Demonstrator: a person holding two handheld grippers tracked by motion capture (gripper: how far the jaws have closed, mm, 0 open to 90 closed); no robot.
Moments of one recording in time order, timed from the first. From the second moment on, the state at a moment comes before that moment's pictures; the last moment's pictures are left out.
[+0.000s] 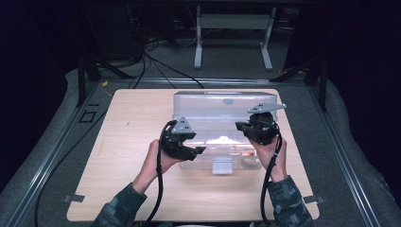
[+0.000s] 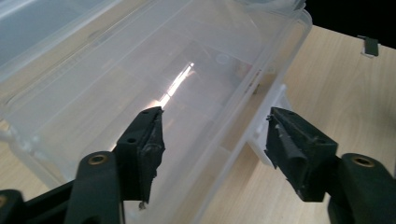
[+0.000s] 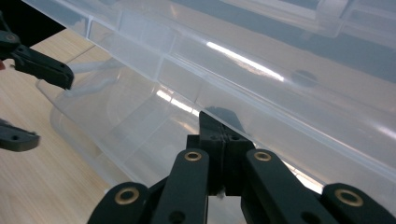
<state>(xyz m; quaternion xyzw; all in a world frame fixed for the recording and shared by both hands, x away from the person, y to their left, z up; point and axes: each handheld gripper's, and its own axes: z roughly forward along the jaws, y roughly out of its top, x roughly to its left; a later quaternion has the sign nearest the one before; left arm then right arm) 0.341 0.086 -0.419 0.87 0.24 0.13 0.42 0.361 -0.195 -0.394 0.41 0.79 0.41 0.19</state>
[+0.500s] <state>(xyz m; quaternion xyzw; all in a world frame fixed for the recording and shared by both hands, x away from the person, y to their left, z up) 0.308 0.170 -0.433 0.85 0.31 0.17 0.39 0.358 -0.198 -0.396 0.42 0.79 0.40 0.19</state>
